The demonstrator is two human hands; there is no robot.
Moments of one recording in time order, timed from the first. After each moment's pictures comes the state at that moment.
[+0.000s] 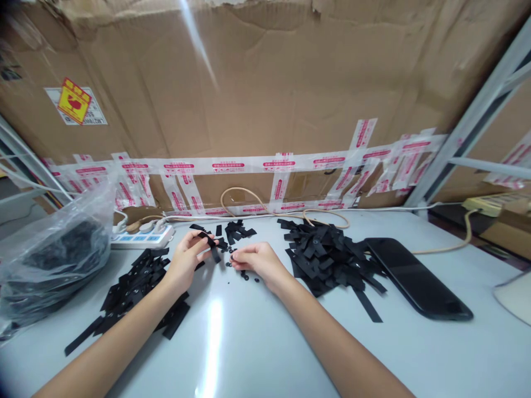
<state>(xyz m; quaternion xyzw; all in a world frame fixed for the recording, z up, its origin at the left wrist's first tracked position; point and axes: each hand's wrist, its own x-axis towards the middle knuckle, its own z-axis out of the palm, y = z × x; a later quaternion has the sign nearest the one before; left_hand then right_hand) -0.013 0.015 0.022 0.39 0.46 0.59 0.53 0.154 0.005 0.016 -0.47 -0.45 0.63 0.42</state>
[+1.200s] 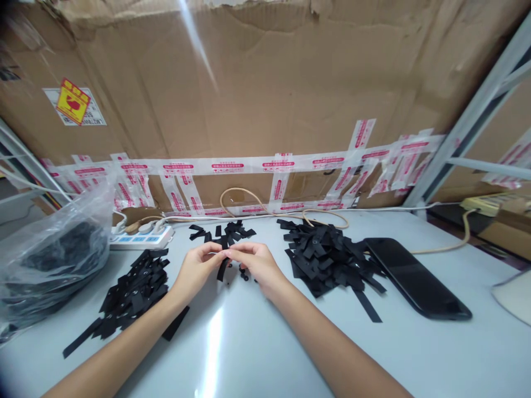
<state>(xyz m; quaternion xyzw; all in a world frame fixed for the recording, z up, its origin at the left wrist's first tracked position) -0.001 0.001 0.015 0.58 0.49 0.46 0.45 0.146 -0.003 0.021 -0.46 -0.45 0.61 0.46</state>
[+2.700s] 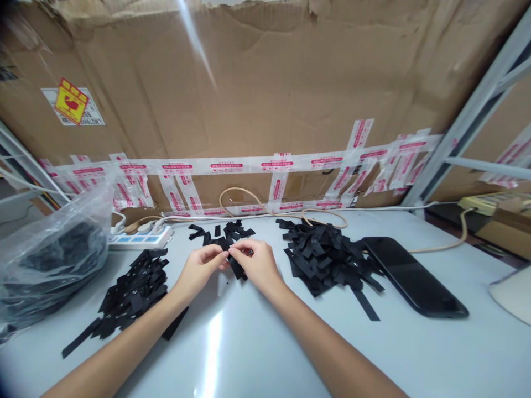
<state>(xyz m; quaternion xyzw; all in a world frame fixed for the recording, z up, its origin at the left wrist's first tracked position) 0.001 0.001 0.013 0.61 0.46 0.44 0.47 0.148 0.001 0.013 -0.49 -0.61 0.39 0.49</state>
